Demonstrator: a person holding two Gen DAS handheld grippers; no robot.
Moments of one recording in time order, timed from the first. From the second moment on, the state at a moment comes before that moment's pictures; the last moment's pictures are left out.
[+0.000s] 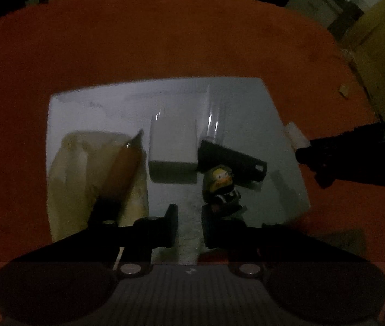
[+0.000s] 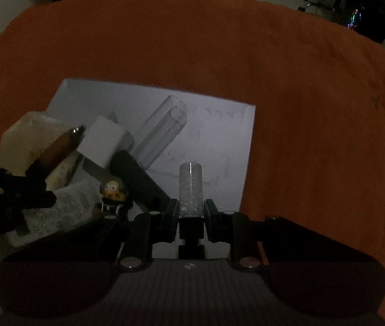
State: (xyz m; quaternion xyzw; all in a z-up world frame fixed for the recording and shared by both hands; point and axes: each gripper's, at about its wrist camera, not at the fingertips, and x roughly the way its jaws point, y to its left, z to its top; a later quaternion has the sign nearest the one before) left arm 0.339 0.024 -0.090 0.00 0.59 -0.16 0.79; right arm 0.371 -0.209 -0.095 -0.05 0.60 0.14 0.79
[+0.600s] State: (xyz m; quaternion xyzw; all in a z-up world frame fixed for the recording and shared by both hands) left arm 0.330 0.004 -0.120 0.10 0.62 -0.17 0.76; right arm 0.366 -0.215 -0.109 -0.06 0.61 0.13 0.78
